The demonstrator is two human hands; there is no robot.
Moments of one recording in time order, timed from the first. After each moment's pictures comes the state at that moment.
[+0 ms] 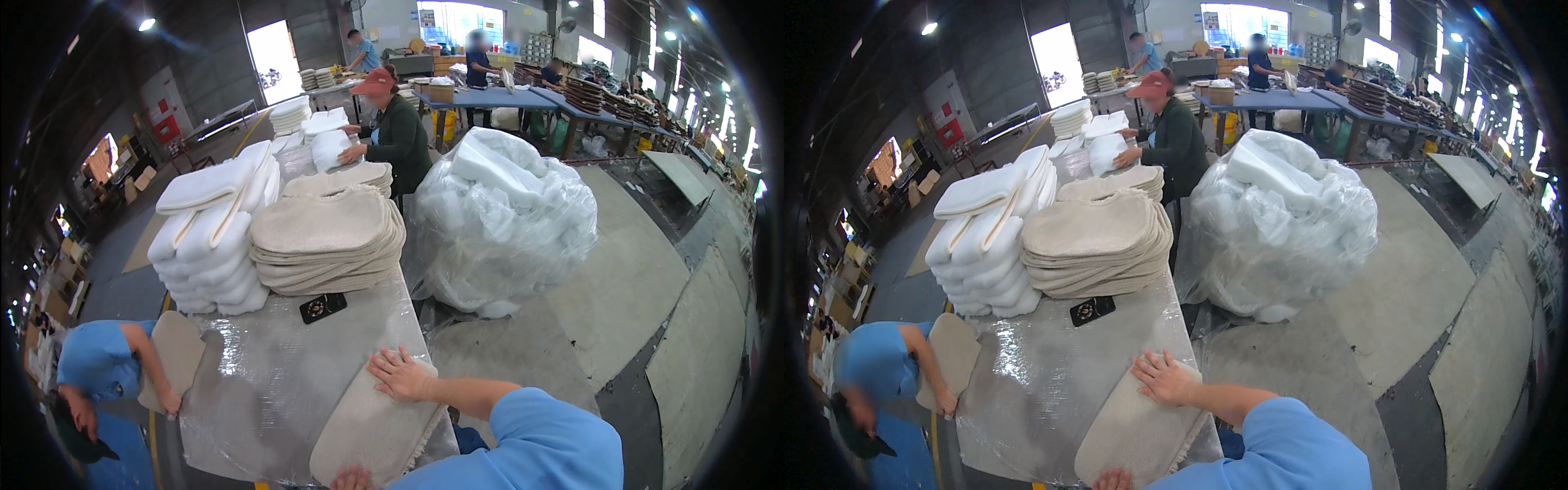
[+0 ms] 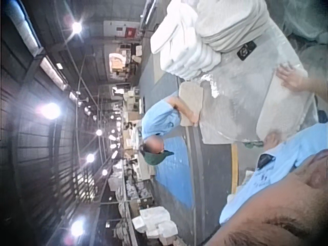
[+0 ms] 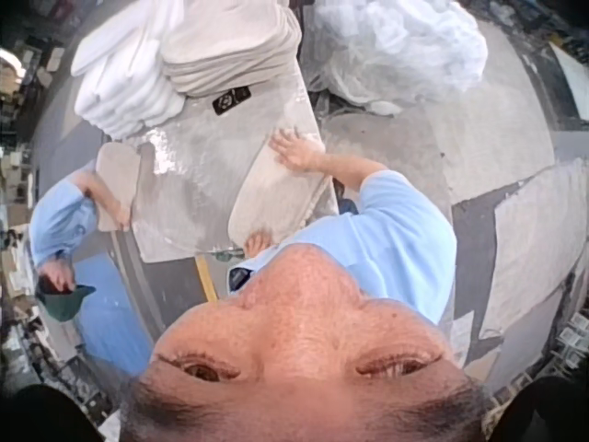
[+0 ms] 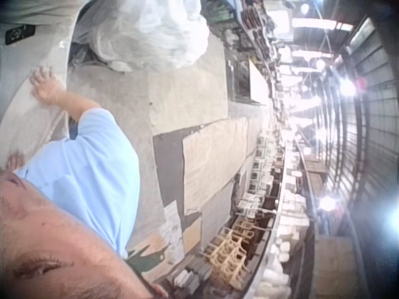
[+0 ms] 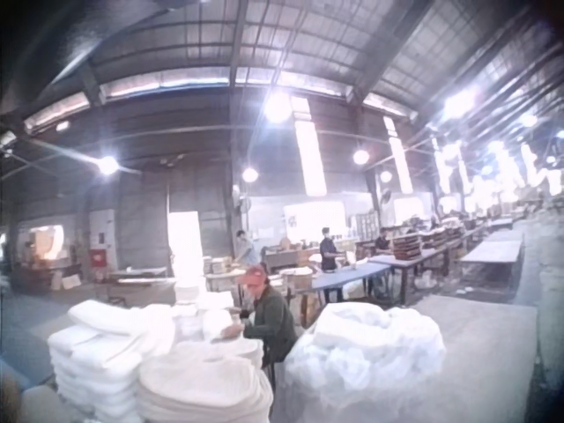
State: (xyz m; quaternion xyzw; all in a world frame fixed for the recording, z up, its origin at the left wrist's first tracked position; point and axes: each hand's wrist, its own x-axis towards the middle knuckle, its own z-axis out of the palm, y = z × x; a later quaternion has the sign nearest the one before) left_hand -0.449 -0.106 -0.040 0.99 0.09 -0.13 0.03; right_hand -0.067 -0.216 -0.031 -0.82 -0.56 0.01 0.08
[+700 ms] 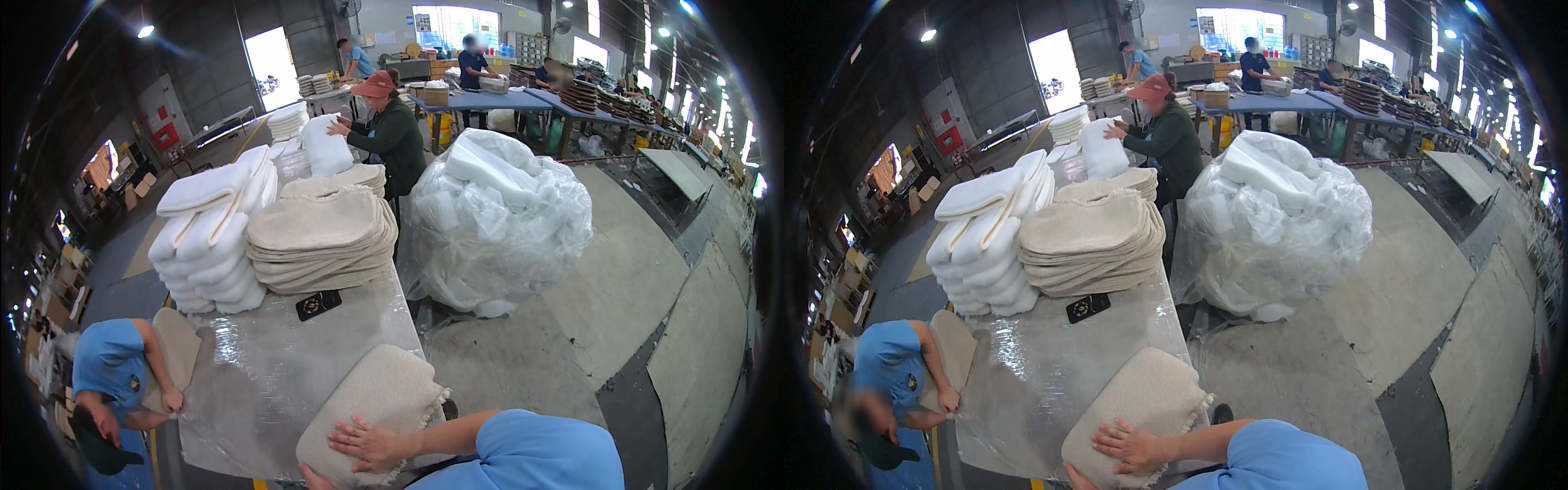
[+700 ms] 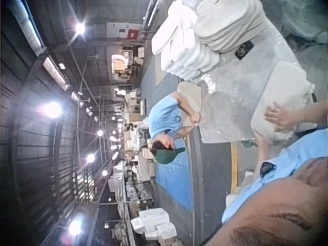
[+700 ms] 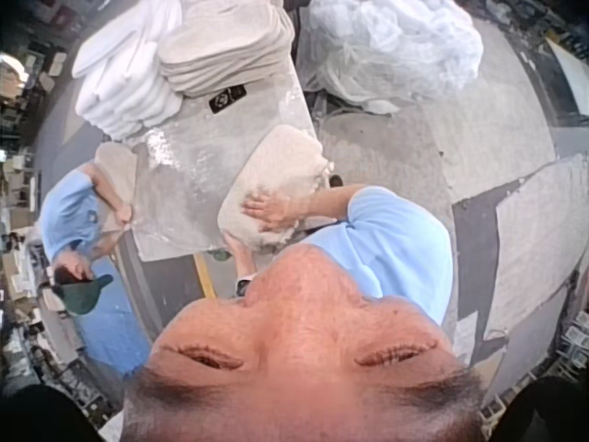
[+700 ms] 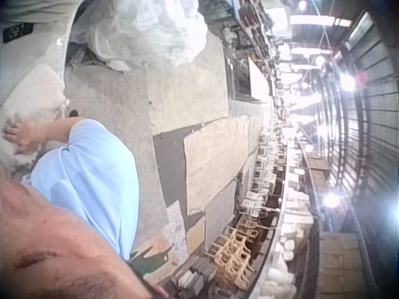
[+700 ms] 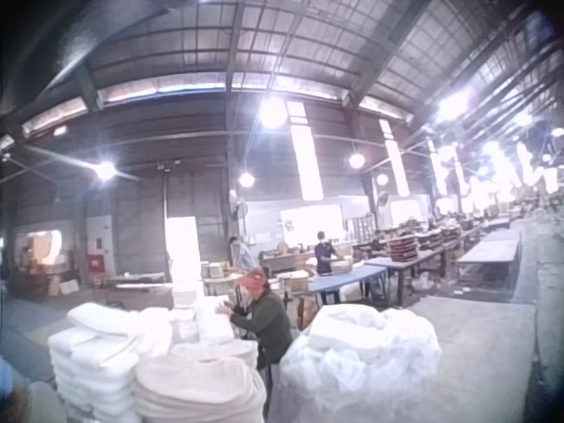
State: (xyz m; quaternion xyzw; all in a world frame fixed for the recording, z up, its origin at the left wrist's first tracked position) left_hand -0.418 -0.074 -0.058 0.37 0.46 0.22 0.78; right_hand -0.231 -0.208 -0.029 -0.64 -0.75 0.13 0.14
